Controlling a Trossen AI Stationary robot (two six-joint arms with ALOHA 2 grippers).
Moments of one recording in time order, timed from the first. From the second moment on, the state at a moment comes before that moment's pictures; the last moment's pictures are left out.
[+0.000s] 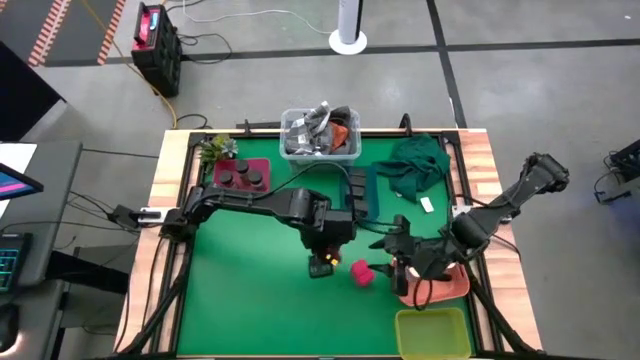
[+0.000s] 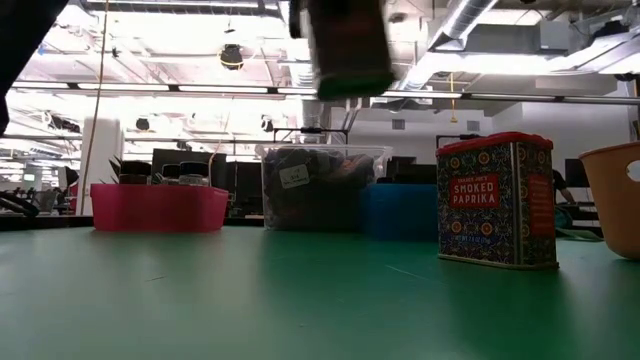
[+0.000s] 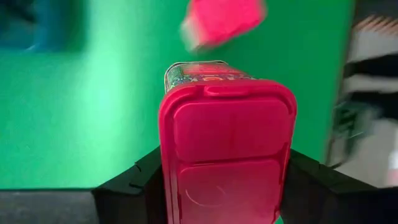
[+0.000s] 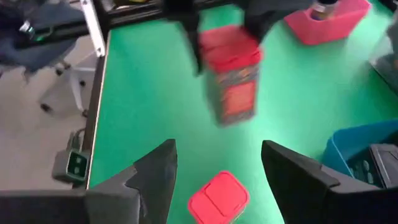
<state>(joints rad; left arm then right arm) -0.17 2.14 2.31 -1.38 0.14 -0.30 0.61 1.28 1.12 -0.55 0.52 0.59</state>
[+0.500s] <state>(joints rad) -0.04 2.14 2.27 -1.28 0.09 -0.09 0.82 1.23 1.12 -0.86 0.44 0.83</state>
